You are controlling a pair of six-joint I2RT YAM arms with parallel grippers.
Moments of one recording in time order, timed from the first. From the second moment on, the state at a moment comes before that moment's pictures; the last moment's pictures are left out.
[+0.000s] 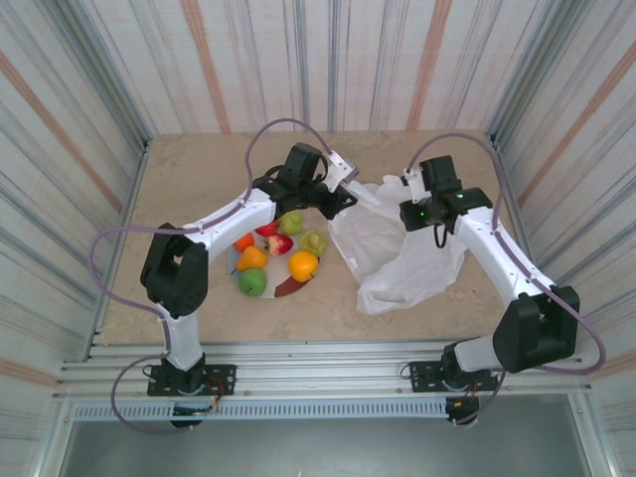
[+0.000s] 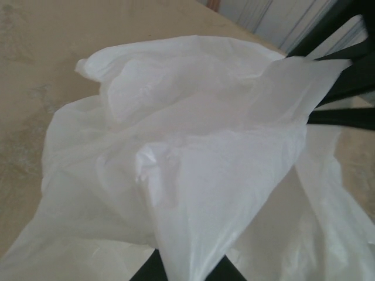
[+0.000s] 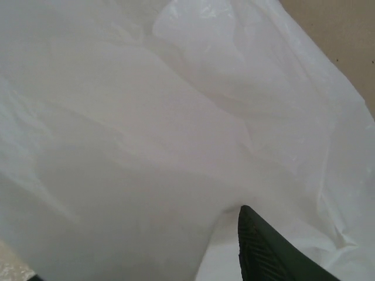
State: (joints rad) left arm -0.64 1.88 1.54 -0.32 0.52 0.07; right arm 0.28 1.39 1.18 -0.77 0.03 -0.09
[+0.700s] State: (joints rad) left arm -0.57 1.88 1.54 -0.28 0.65 -0.08; right arm 0.33 1.46 1.09 -0.60 0.19 -0.11
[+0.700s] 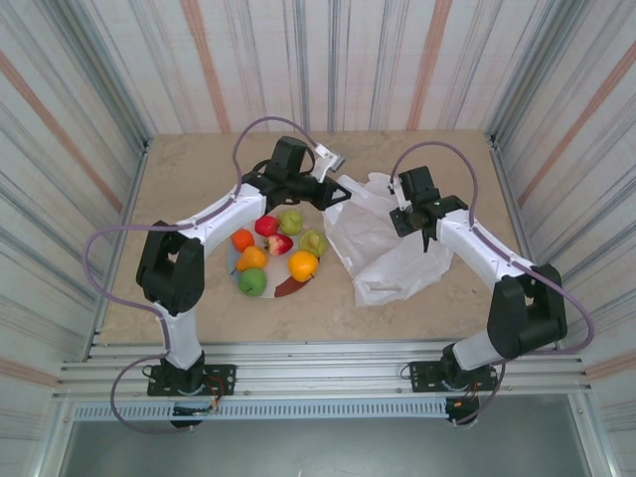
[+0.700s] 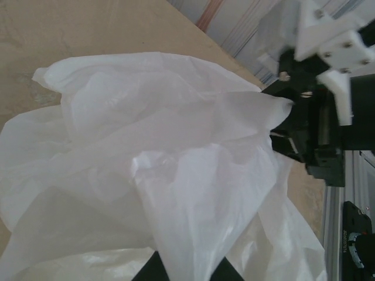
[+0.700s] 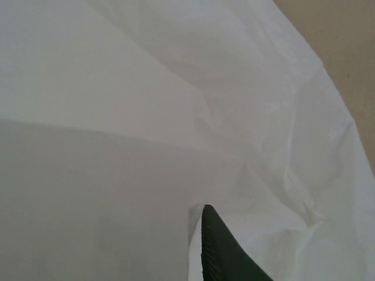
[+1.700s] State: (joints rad) left arm -0.46 1.25 1.09 -0.41 0.15 -0.25; right arm 0.10 1.45 1.26 -0.94 -0.27 0.04
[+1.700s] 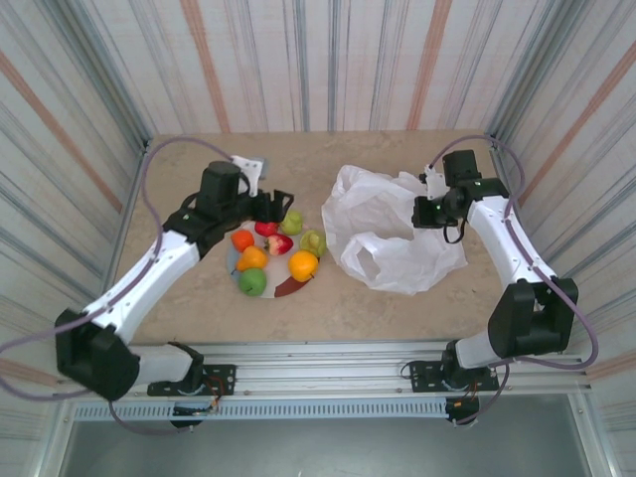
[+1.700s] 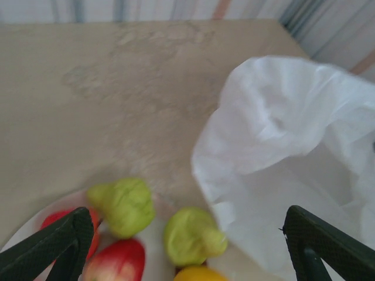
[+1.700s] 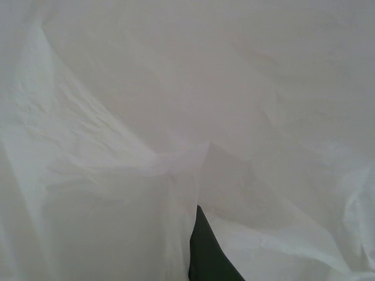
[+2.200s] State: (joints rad) left arm -0.46 0.98 0.81 -0.87 -0.02 -0.38; right arm 0.21 1.43 1.26 -0.97 -0.02 -0.17
